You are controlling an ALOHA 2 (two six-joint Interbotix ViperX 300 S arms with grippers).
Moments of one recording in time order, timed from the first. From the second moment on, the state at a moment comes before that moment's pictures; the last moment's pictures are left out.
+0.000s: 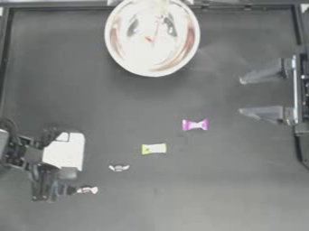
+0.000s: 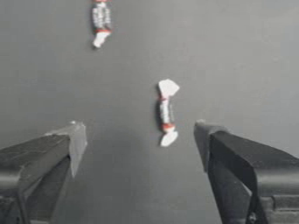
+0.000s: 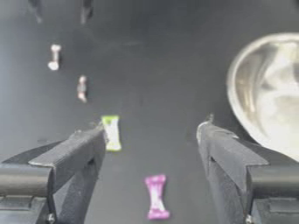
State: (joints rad) left arm -0.21 -0.33 0.86 0.01 0.53 -0.24; right arm -0.21 -0.84 0.93 0.20 0.33 -0.24
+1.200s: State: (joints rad) left arm -0.27 0.06 0.70 0.00 0.62 -0.34; right arm -0.21 -0.84 0.94 0.19 0.26 -0.24
